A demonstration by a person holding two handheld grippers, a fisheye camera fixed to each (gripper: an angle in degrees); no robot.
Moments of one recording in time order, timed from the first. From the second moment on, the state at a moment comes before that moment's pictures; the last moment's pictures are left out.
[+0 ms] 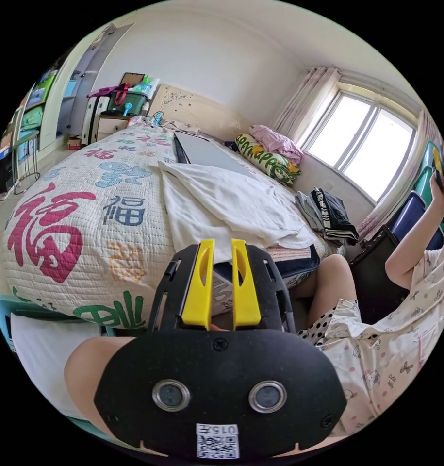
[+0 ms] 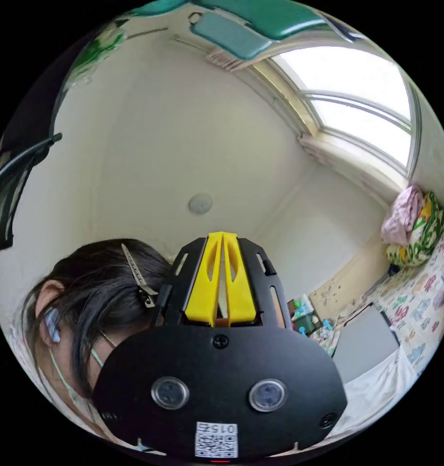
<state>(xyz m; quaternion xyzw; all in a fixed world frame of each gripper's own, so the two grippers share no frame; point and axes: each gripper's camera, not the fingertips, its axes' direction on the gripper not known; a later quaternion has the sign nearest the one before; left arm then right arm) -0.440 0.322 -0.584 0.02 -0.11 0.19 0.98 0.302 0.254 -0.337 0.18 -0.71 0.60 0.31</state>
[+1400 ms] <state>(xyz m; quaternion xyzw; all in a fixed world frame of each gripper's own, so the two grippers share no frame) -0.330 0.201 -0.534 0.03 -0.10 0.02 0.99 -0.318 0.117 0.036 -0.42 -0.72 0.21 0.51</state>
